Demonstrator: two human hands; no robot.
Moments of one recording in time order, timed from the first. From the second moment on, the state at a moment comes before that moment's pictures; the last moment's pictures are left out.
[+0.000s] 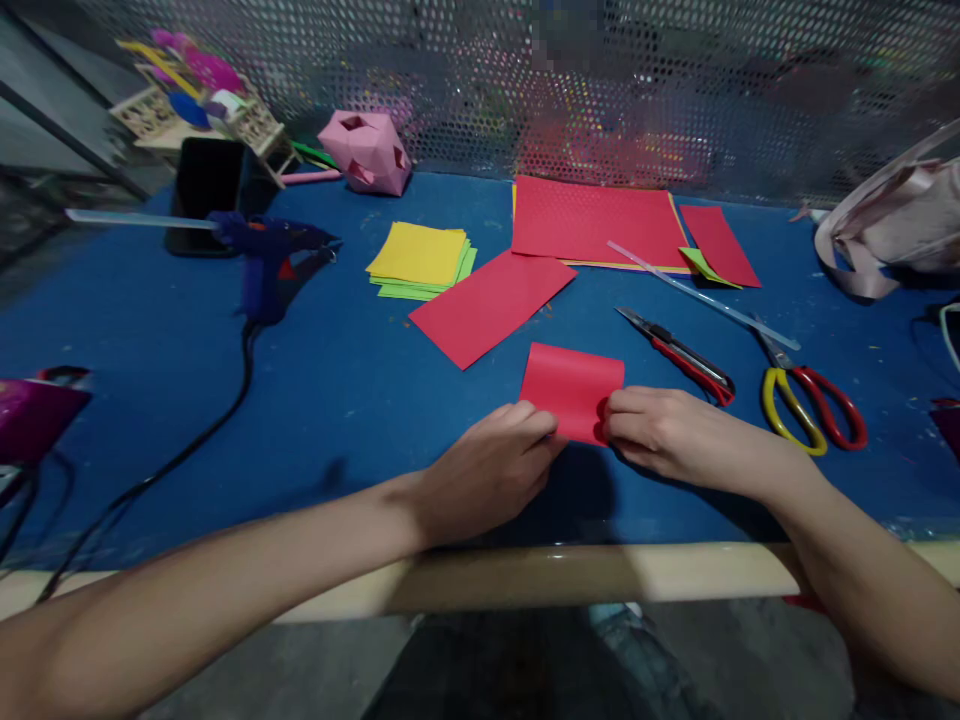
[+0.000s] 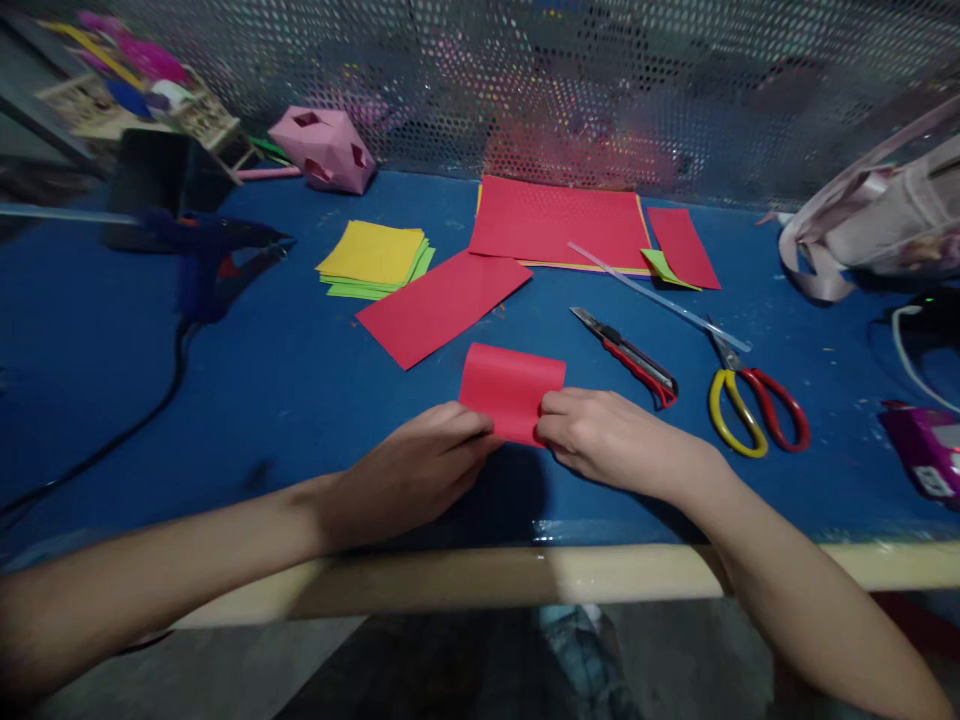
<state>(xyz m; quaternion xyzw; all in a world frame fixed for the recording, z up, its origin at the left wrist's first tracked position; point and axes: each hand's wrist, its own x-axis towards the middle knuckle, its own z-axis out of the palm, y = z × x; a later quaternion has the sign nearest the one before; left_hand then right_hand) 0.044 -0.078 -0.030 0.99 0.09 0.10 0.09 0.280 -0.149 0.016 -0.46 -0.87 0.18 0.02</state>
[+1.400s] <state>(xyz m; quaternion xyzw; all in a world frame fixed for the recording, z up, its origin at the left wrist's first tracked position) 0.046 -0.098 -0.031 0.99 0.07 0.13 -0.03 0.285 -0.141 0.009 -0.67 -0.49 0.53 0.17</state>
